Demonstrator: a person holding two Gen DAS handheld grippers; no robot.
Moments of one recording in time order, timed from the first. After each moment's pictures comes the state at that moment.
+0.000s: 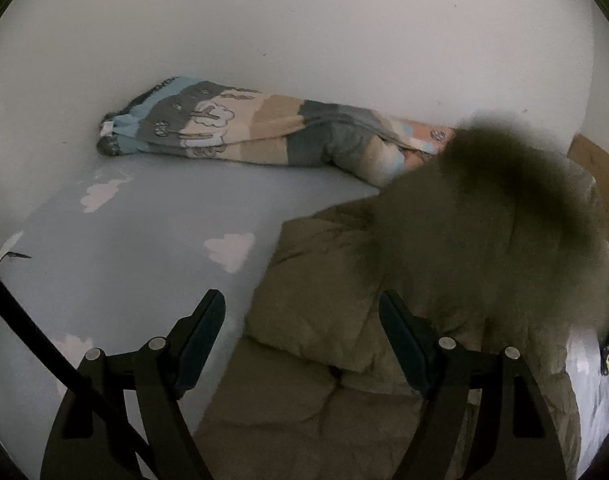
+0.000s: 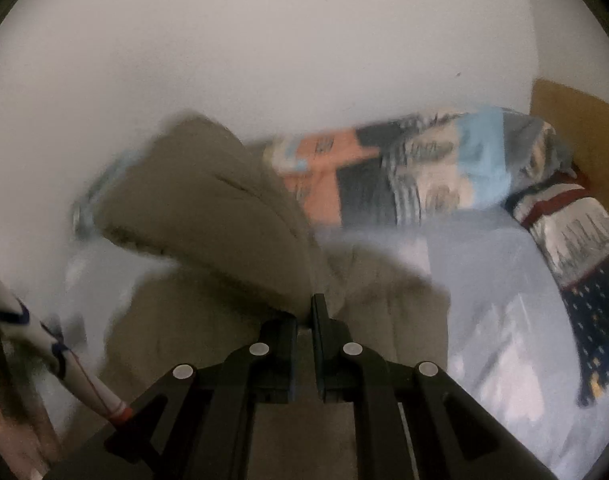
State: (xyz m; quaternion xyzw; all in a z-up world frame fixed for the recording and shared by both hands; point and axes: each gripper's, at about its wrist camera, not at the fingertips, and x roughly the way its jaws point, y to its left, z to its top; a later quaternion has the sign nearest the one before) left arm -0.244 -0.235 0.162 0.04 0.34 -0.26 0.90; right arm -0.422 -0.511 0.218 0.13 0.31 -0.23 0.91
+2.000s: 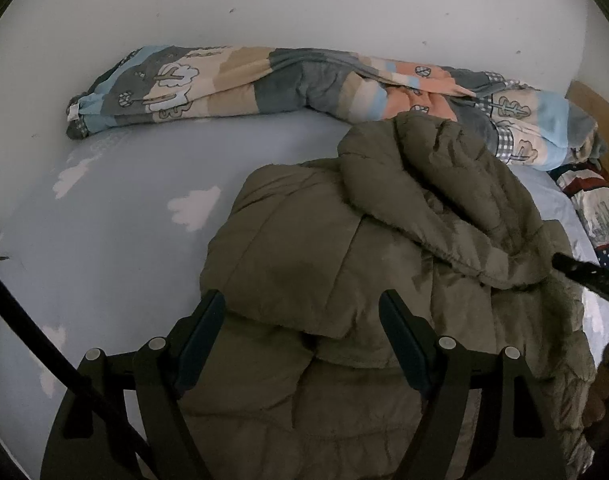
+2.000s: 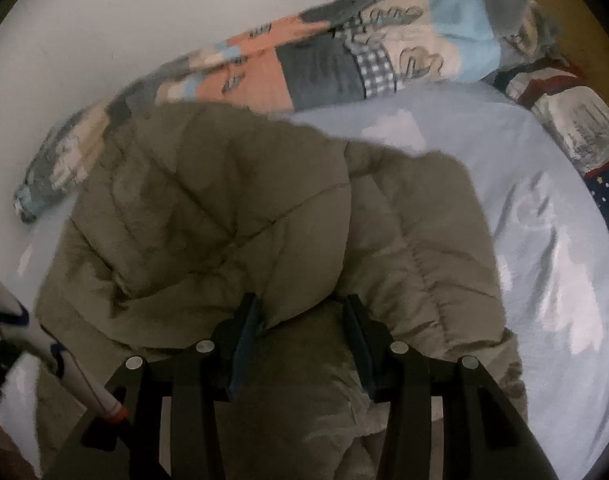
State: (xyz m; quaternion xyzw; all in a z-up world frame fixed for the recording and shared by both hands) left arm -0.241 -0.284 0.121 0.10 0.40 -0.28 0.87; right arm -0.361 -0.583 0.116 0.25 0.40 -0.28 0.84
